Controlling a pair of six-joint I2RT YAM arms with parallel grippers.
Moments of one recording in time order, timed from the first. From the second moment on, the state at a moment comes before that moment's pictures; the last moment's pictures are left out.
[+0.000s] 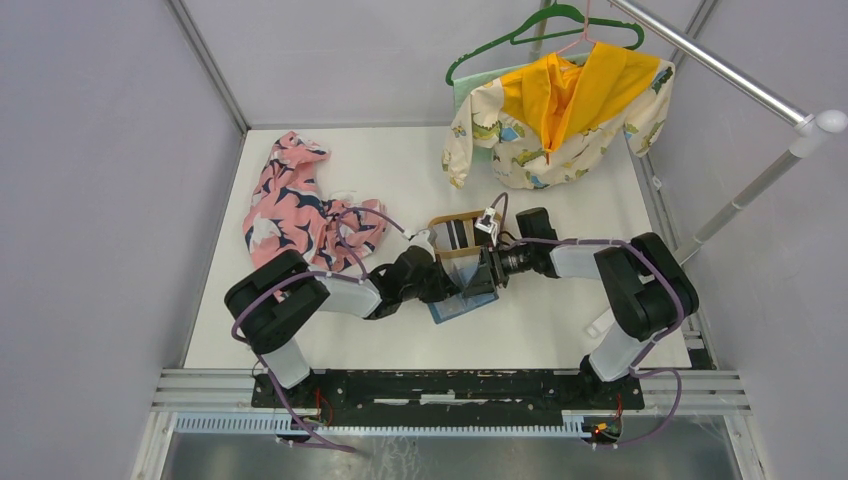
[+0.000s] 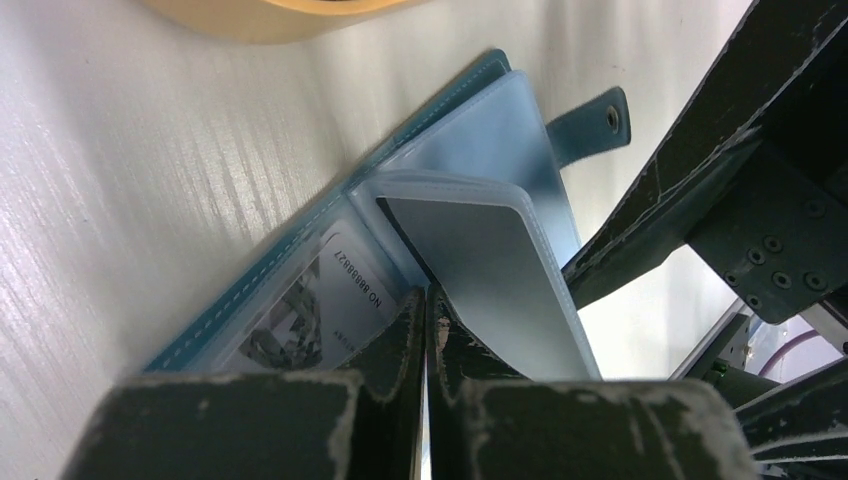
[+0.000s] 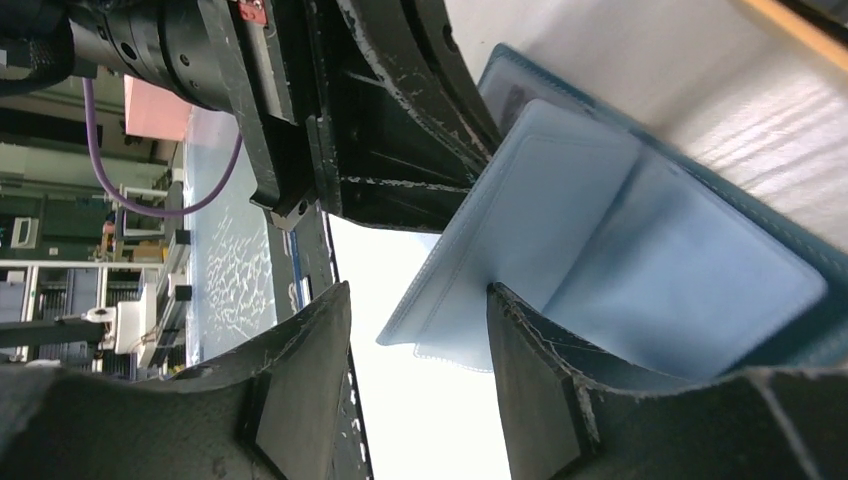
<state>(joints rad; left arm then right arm) -0.89 1.70 0.63 0.43 0.00 -0.90 0.37 1.69 0.67 0.12 -1.12 0.13</state>
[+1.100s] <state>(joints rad) -0.87 1.60 0.51 0.45 0.03 -0.90 0.50 1.75 0.82 -0.14 -1.10 -0.18</state>
